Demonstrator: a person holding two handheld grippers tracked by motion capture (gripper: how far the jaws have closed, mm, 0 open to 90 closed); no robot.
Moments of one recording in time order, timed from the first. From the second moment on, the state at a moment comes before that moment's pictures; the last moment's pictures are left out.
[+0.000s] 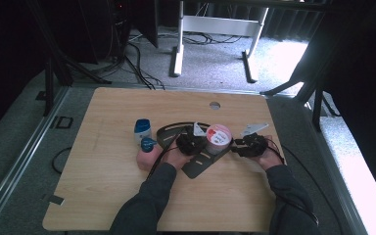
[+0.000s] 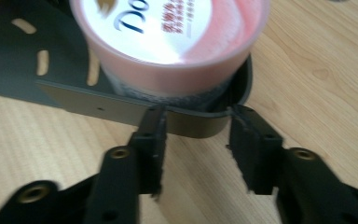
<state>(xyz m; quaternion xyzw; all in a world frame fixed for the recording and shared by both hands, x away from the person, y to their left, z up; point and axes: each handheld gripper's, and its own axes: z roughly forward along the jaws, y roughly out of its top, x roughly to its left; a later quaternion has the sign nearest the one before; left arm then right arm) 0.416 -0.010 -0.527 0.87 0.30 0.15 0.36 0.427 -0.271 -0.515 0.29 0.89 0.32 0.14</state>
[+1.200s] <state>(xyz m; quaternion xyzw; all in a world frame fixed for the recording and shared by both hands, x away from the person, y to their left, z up) 0.425 -0.021 -0.528 0.86 0.35 0.17 0.34 0.450 -0.270 -0.527 0.36 0.87 0.28 0.16</state>
